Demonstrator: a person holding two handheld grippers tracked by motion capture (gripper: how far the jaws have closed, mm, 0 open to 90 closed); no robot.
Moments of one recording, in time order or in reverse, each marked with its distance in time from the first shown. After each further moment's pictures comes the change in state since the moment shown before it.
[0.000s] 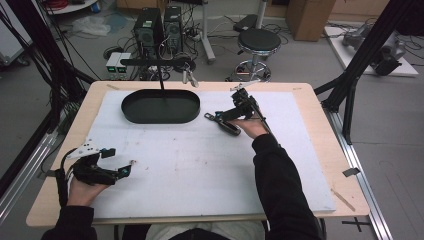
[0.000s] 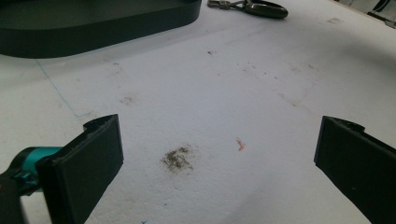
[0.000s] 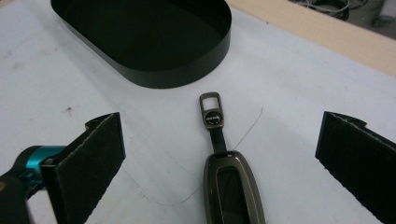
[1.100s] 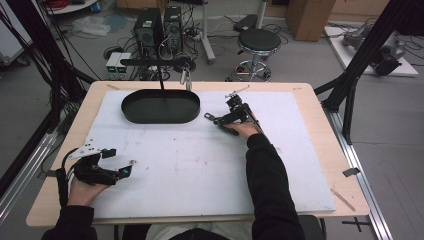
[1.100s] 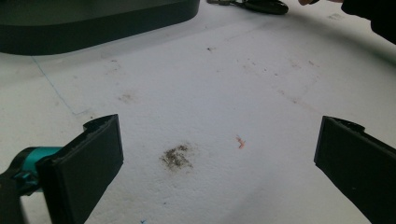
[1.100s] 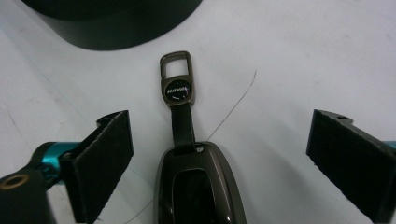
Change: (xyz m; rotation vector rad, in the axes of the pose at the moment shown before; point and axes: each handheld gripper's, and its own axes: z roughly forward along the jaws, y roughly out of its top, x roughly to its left) left arm 0.000 0.000 0.002 0.011 -0.005 0.001; right arm -0.025 -0.022 0.058 0.118 -0.001 0.035
